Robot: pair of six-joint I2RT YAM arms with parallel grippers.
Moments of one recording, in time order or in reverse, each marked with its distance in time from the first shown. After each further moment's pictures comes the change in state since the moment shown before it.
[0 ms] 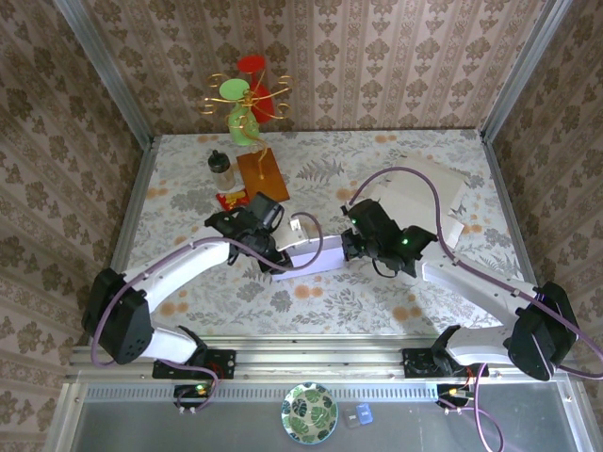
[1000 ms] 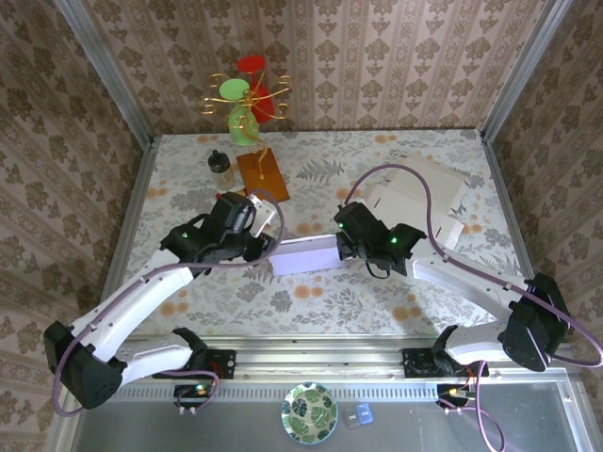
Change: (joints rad) left arm 0.005 -0.291 0.018 -0.078 -0.183 -0.544; right arm 0.076 0.060 0.074 -0.088 0.142 0.125
